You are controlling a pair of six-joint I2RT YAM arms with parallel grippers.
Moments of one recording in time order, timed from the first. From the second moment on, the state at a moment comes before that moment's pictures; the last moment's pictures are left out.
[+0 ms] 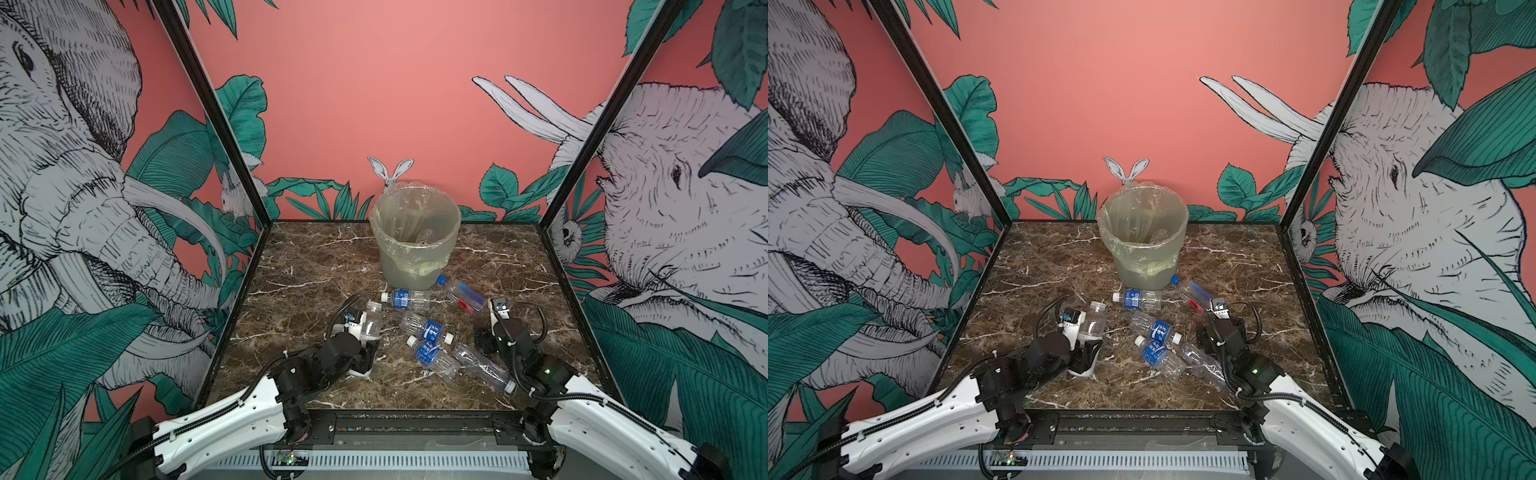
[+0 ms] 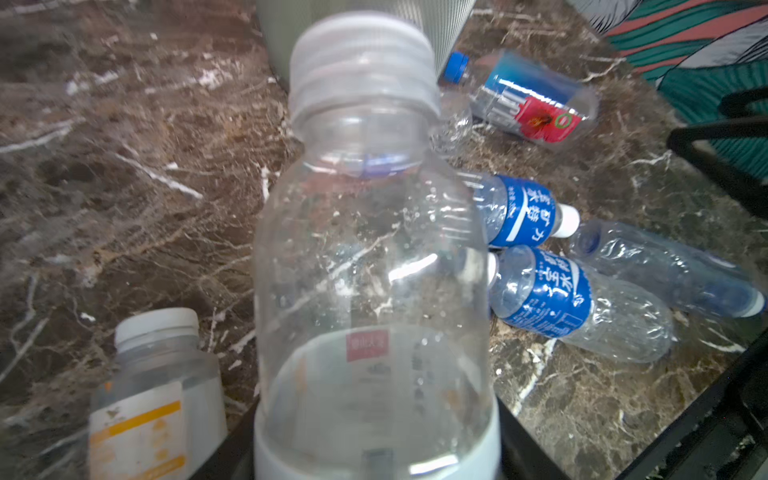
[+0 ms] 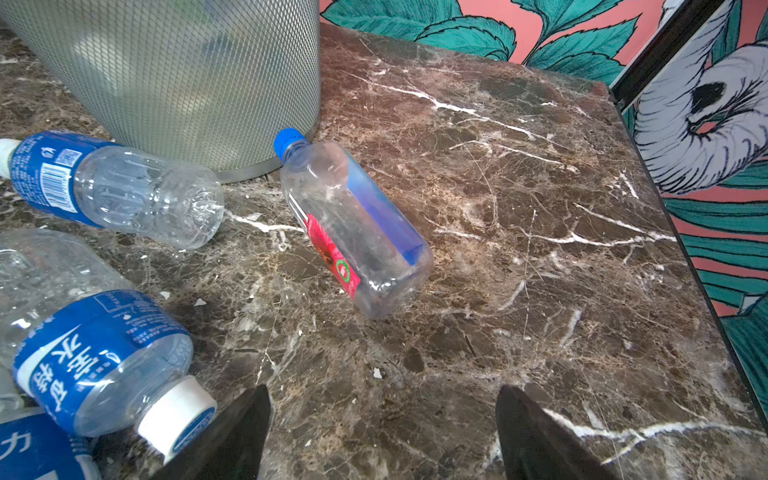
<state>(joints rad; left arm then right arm) -1.04 0.63 0.45 -0.43 -0.34 -0.50 0.68 0.71 0.38 -0.32 0.49 0.23</state>
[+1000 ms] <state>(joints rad) -0.83 1.23 1.45 -0.32 -0.23 0.08 0.68 0.73 0.40 -0.31 0.48 0.23</state>
